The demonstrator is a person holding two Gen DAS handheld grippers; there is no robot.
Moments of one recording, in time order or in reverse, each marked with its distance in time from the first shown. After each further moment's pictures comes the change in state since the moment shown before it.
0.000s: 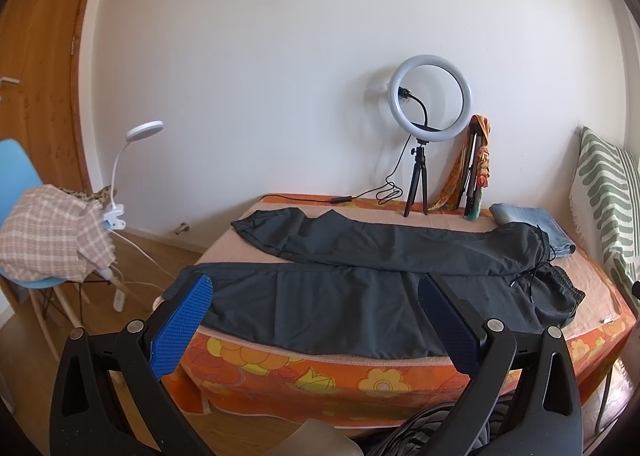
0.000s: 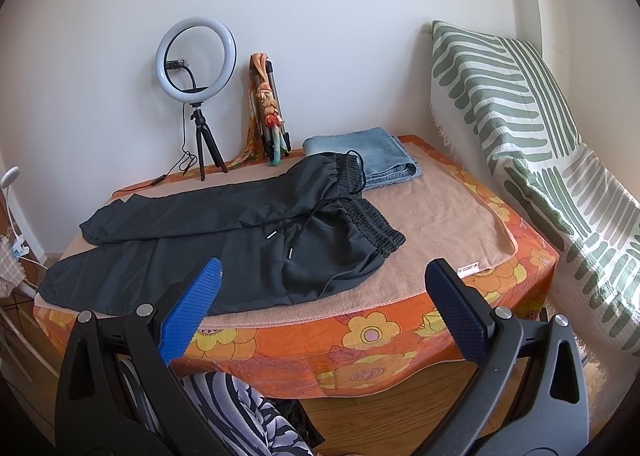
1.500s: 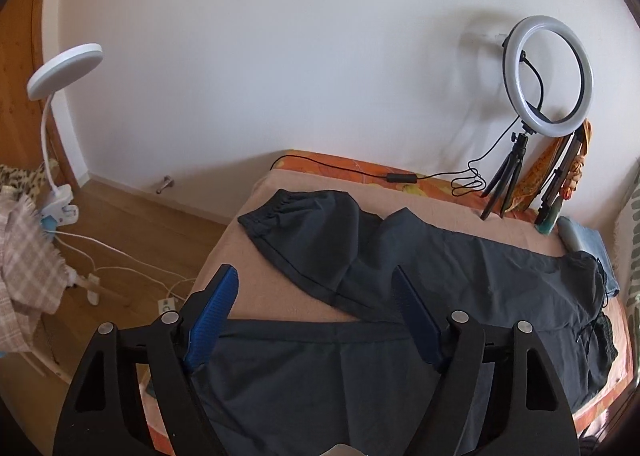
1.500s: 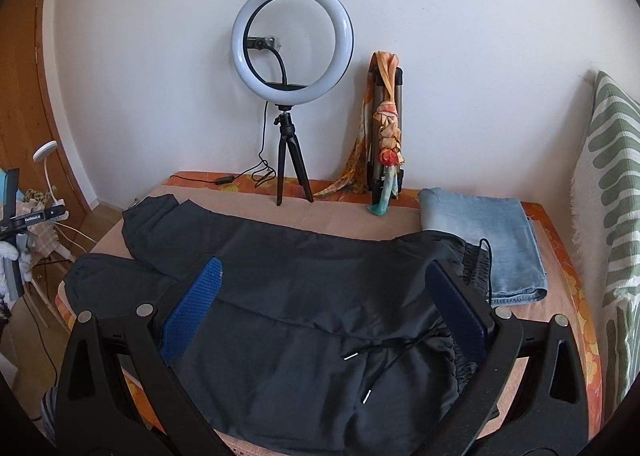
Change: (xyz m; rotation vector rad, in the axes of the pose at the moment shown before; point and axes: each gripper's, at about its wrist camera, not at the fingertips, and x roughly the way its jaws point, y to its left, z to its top) left arm 0.282 0.120 0.088 -0.084 0.310 -0.025; right arm 0.184 0.113 0.163 -0.253 0.106 0.345
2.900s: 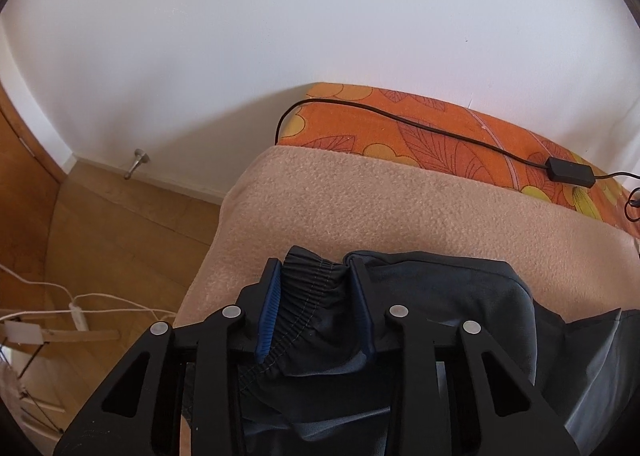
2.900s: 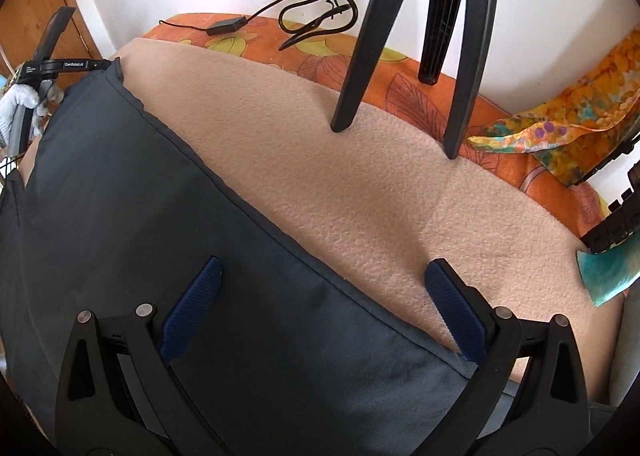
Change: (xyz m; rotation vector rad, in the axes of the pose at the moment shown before) left arm 0.317 0.028 0.079 0.048 0.290 0.134; right arm 0.414 0.063 0.006 -0.287 0.503 0.205
